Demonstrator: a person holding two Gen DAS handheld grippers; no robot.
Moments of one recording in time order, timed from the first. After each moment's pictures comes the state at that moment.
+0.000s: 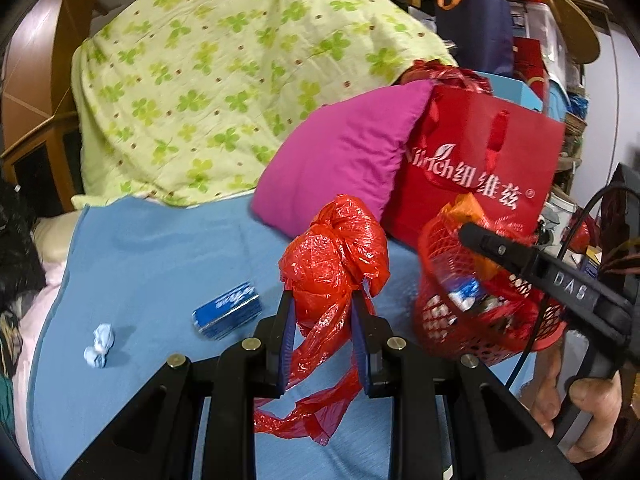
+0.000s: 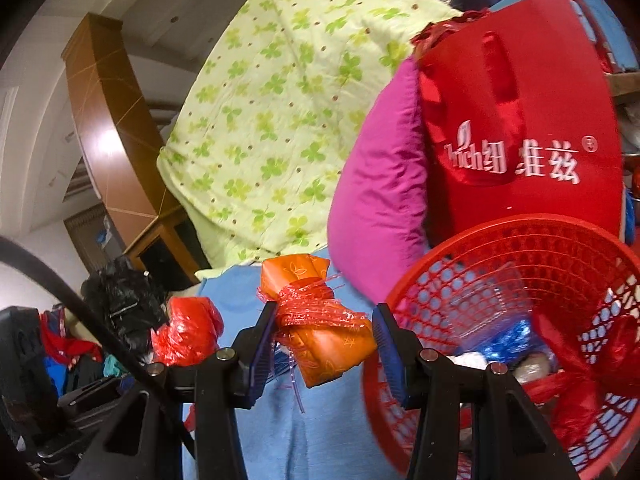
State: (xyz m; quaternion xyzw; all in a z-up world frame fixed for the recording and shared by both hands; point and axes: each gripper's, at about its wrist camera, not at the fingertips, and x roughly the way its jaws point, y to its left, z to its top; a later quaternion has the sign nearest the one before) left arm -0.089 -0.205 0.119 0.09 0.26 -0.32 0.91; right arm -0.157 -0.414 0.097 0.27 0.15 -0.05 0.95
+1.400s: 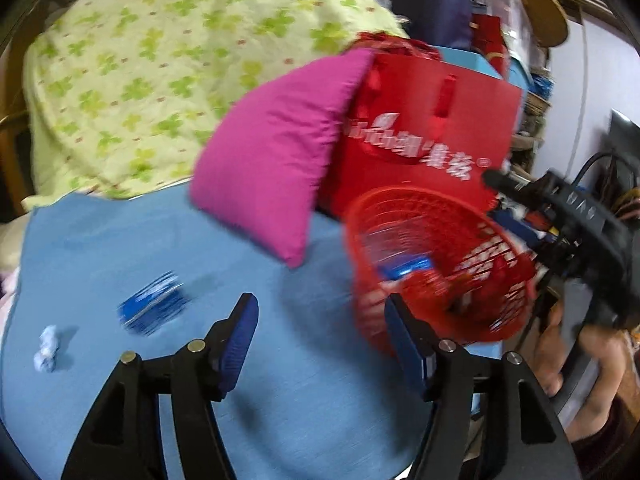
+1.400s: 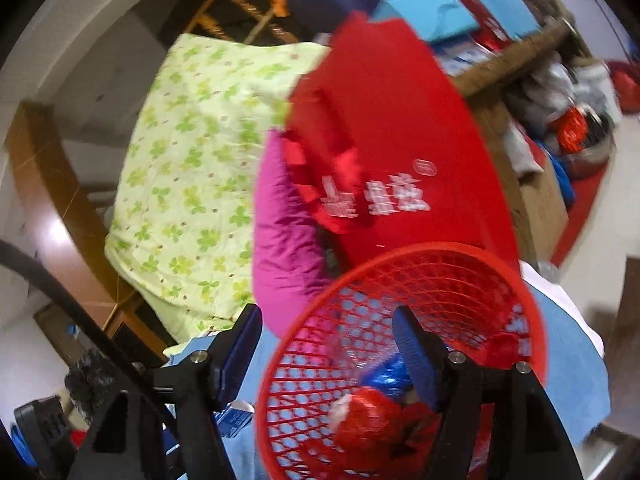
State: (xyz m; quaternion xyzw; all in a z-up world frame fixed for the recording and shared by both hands) left arm -0.101 -0.239 0.091 0.10 0.29 -0.38 0.87; right arm -0.210 -0.476 0.099 0.34 0.09 -0.16 0.92
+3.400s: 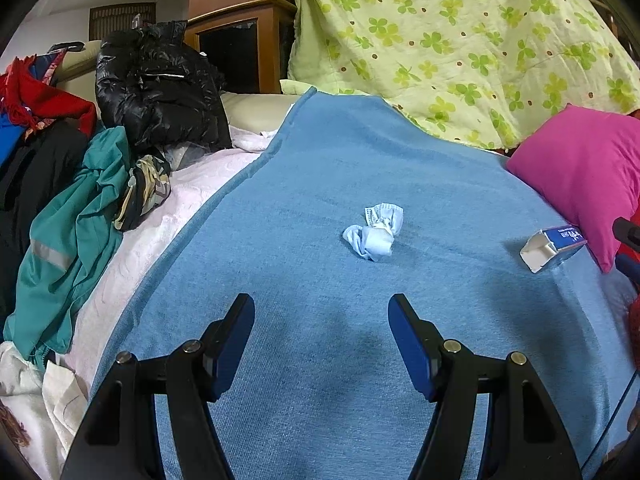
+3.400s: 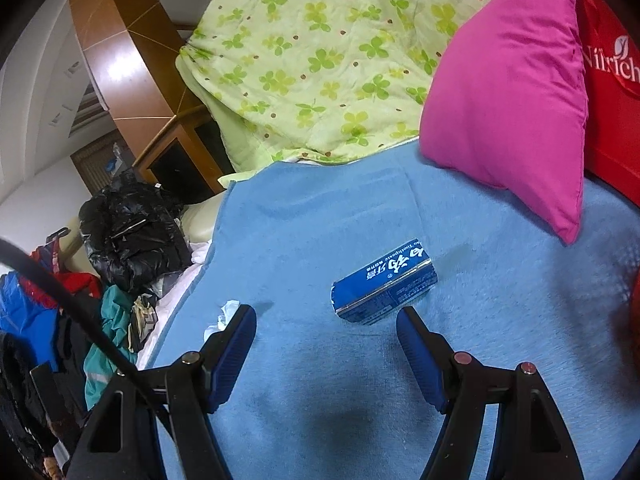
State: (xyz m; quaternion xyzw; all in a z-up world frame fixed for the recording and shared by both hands) left arm 0.009 0.069 0.005 -0.01 0.35 -0.01 0.94; right arm -0.002 -0.237 0.037 0.24 0.29 0.02 0.92
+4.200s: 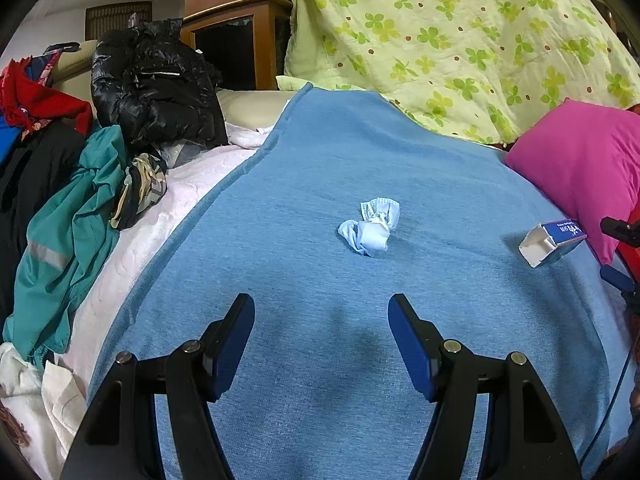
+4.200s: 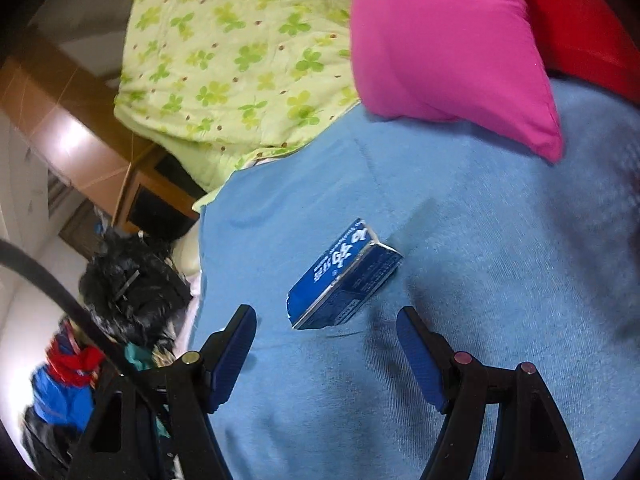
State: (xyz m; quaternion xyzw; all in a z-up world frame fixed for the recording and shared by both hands) left arm 0.010 0.066 0.003 0.00 0.36 -0.02 0.93; right arm 0.022 -0.279 0.003 0.37 0.33 0.00 0.87
